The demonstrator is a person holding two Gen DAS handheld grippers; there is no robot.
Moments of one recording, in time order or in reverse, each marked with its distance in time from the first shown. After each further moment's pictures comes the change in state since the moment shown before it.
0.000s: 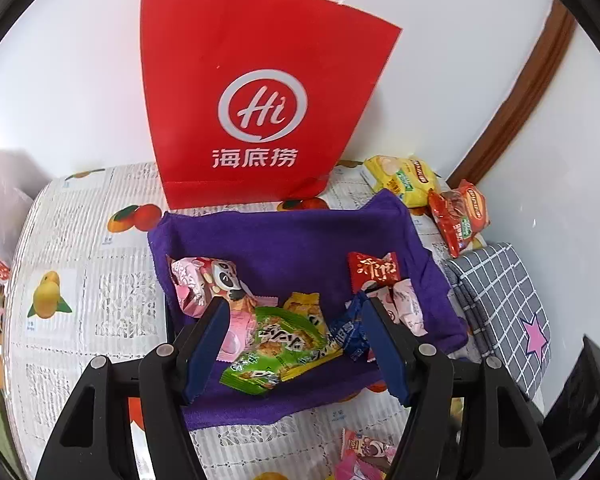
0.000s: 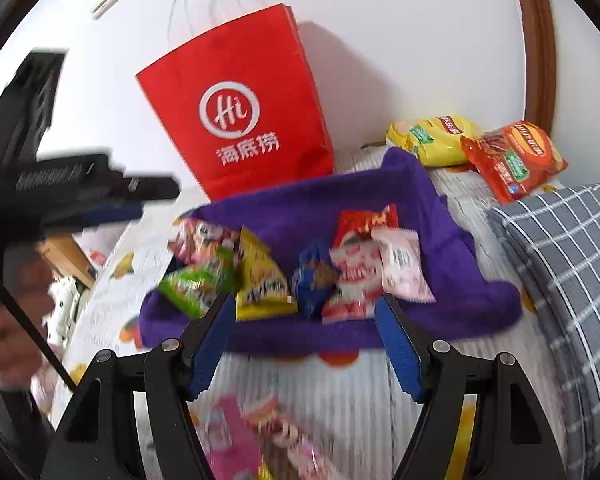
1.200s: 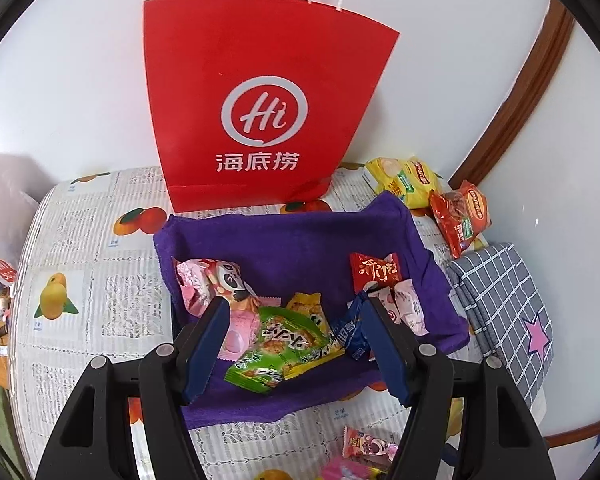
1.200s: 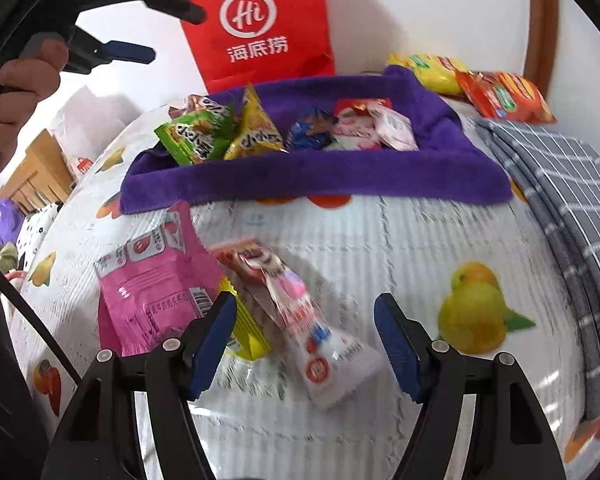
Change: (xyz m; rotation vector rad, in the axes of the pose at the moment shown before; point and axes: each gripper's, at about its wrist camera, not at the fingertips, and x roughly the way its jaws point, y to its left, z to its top) left arm -0.003 -0.004 0.000 0.007 -0.003 0.023; right arm 0.003 0.003 -0.094 -0.117 0.156 -0.066
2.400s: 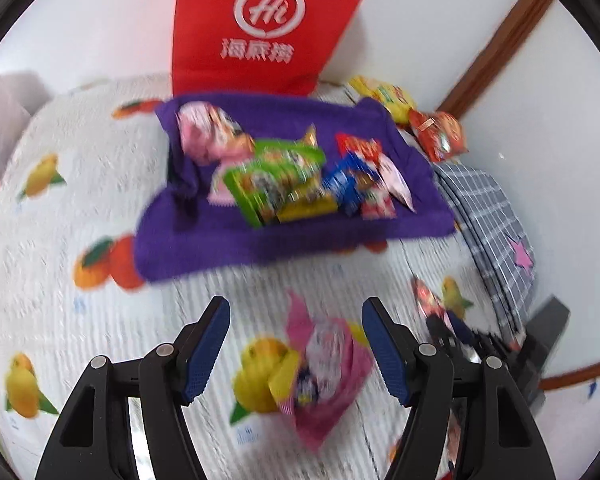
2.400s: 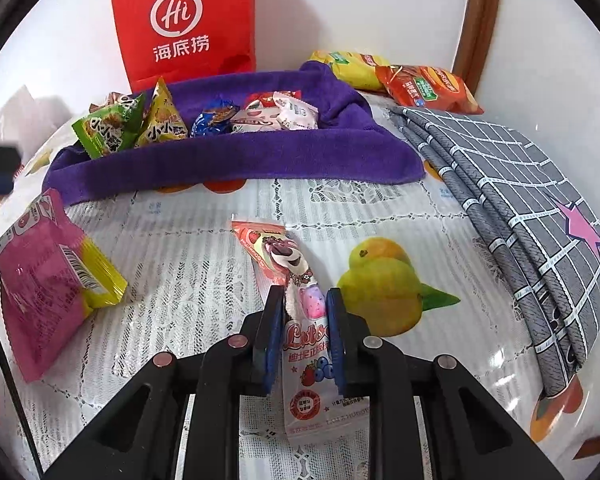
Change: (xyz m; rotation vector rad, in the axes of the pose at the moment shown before) left arm -0.017 0.020 -0.125 -0.013 0.146 -0.124; right arm -0.005 -0.033 -0.015 0.066 -0.031 -0.265
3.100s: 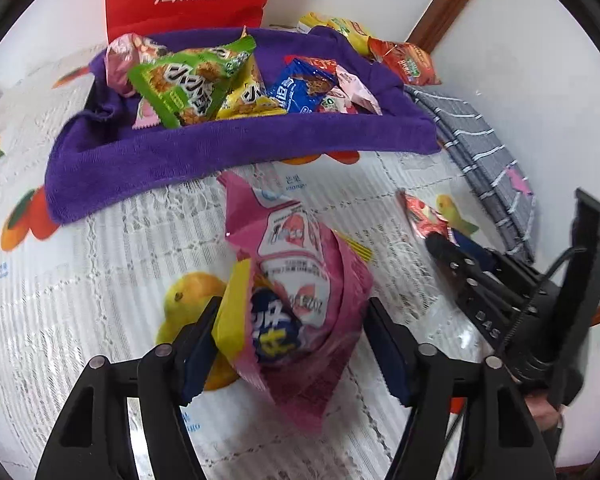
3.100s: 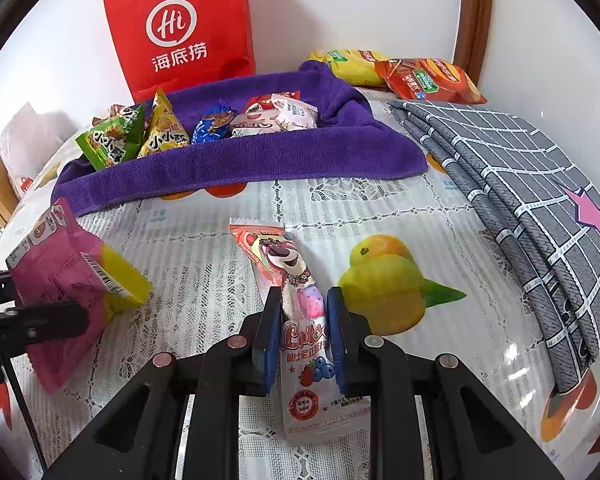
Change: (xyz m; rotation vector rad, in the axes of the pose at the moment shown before) left arm 0.057 -0.032 -0.053 0.140 0.077 -0.011; right arm -0.001 -0.008 0.001 0.039 0.001 0.051
